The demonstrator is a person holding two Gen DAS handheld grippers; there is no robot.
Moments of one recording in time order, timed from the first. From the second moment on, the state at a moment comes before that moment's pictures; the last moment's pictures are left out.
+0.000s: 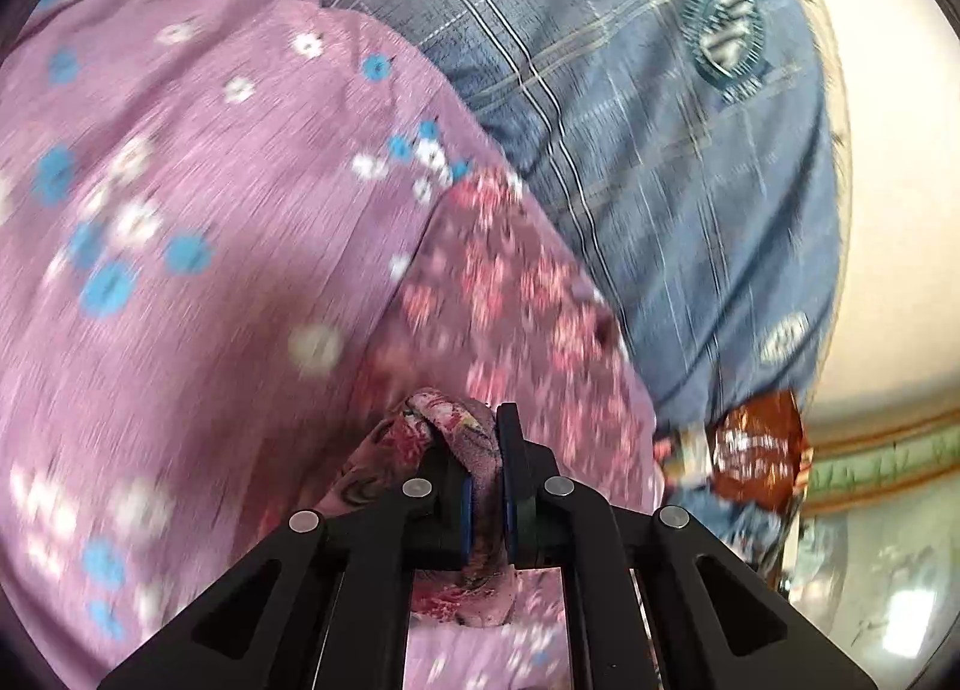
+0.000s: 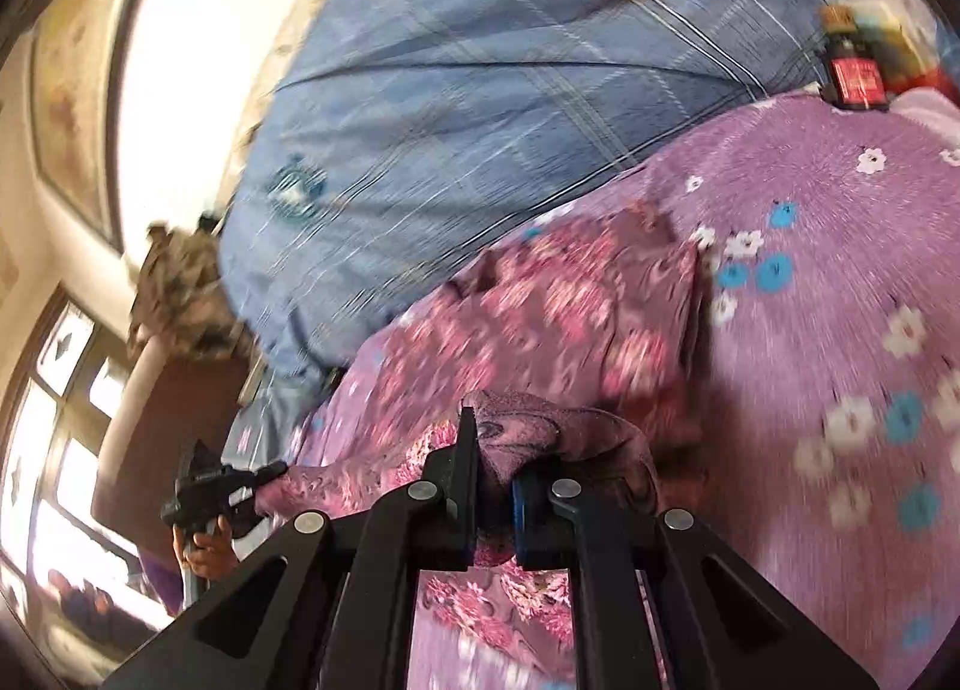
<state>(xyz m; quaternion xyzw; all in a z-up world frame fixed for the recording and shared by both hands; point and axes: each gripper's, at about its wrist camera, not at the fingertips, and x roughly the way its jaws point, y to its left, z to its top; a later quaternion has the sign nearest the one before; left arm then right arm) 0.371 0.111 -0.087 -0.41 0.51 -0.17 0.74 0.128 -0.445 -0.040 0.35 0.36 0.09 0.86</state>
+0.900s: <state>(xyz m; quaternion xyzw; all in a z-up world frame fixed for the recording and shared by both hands) 0.459 -0.019 -0.140 -0.13 0.57 -0.24 0.78 0.205 -0.478 -0.063 0.24 0.40 0.03 0.88</state>
